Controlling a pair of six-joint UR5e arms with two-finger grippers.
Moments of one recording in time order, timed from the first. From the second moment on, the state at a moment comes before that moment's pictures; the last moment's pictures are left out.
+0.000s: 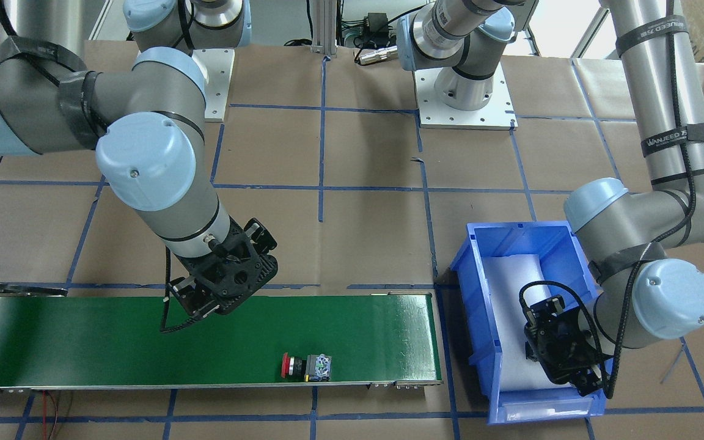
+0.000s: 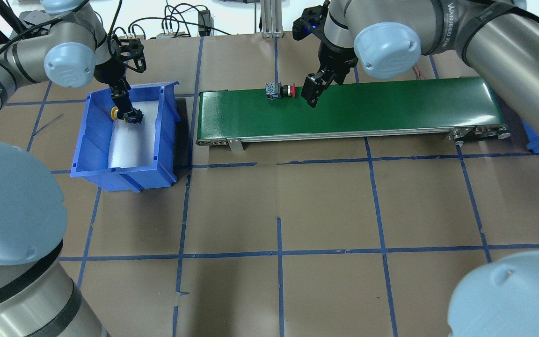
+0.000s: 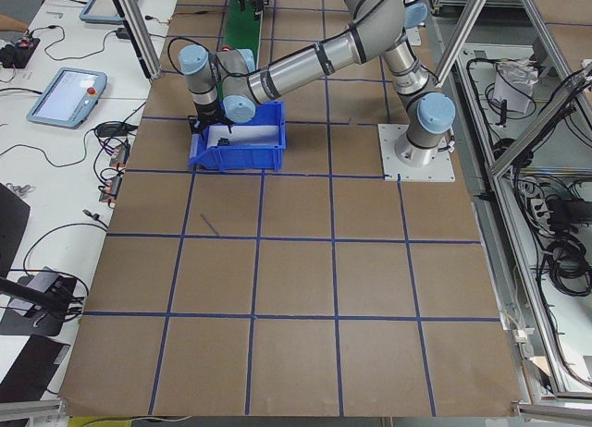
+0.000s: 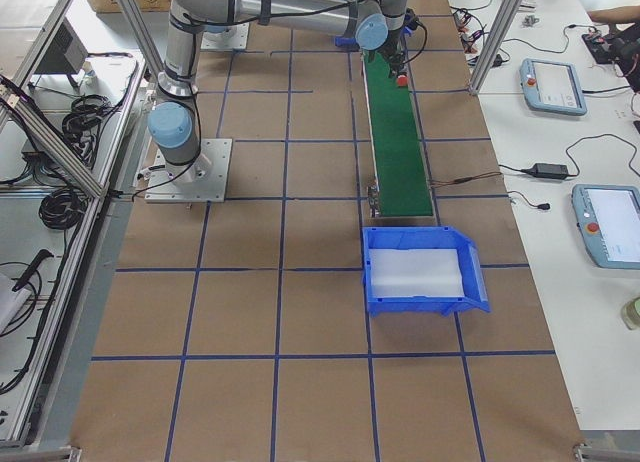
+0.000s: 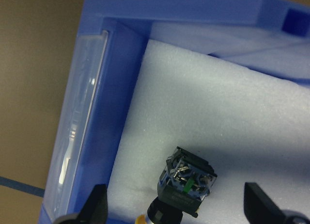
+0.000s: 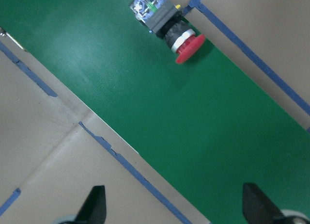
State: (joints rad) left arm -1.38 -2.18 -1.37 -1.19 1.60 1.42; right arm 1.73 -1.14 1.40 -1.87 -1.47 -0.64
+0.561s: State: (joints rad) left arm -1.37 -2.18 -1.41 -1.18 1.61 1.42; right arm 1.76 -0.95 1.21 -1.89 -1.47 -0.85
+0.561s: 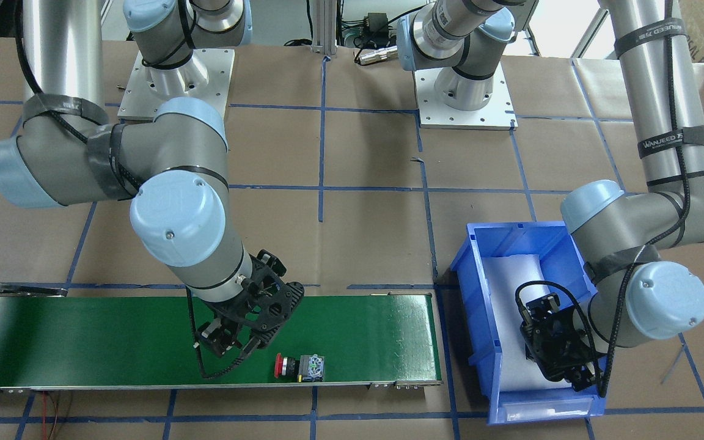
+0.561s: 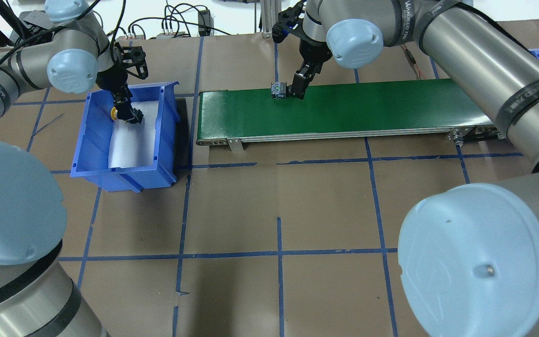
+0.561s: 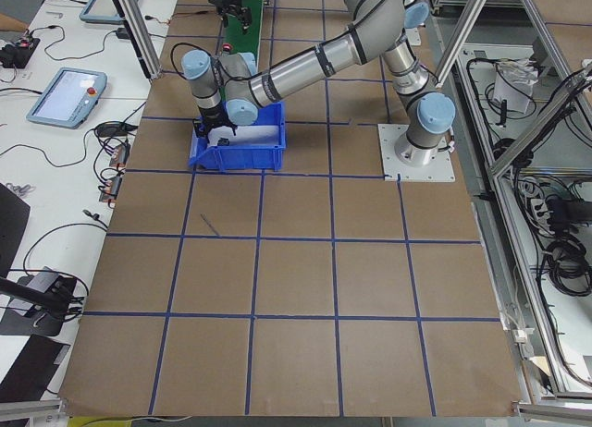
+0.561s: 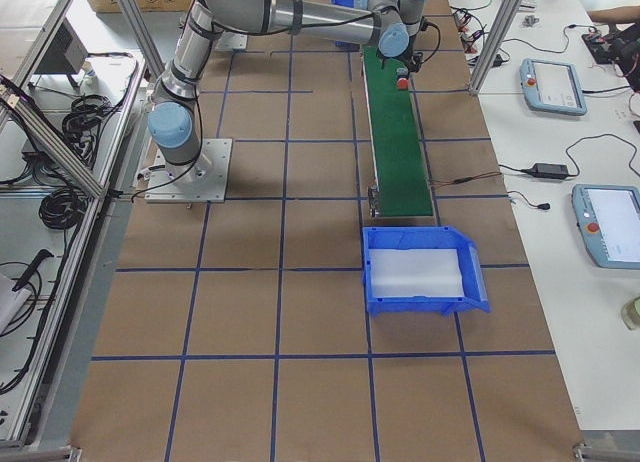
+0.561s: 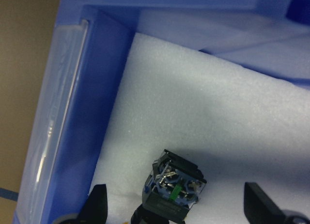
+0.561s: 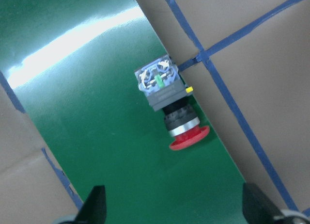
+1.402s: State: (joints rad) left arm -1.37 -2.21 -1.43 -1.12 1.60 1.42; right arm 1.81 -0.79 1.04 -1.90 -1.47 -0.87
